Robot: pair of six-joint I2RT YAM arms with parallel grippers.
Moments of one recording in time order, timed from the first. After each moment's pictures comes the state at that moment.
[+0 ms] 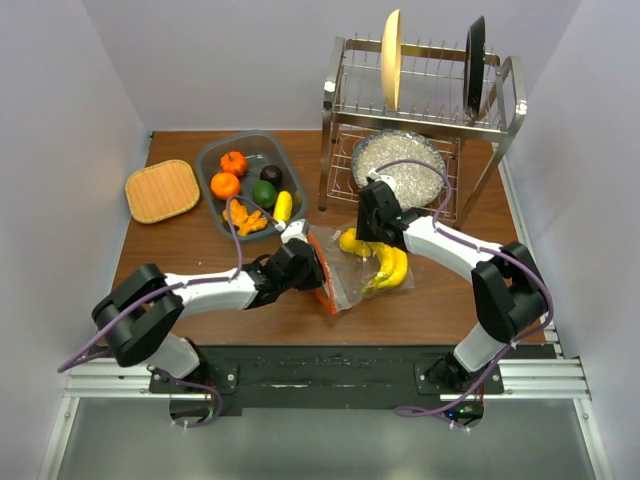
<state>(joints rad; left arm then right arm) -0.87 1.49 0.67 0.12 -0.16 -0.92 0.57 1.64 1.09 -0.31 0.25 0.53</state>
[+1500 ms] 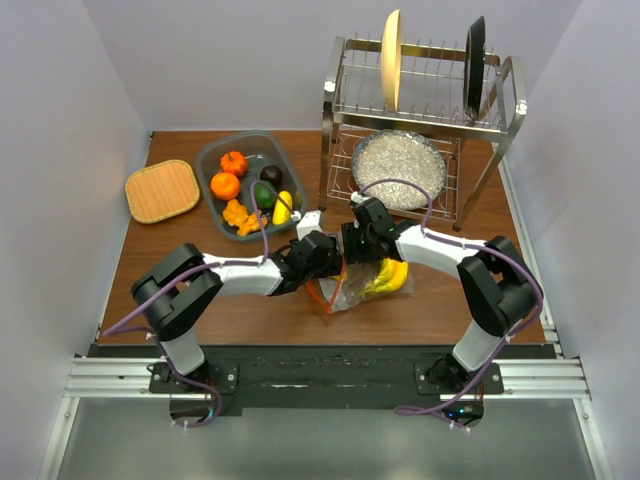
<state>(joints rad) -0.88 1.73 0.85 0.14 -0.32 -0.82 0.61 1.69 0.99 -0.27 0.00 0.43</state>
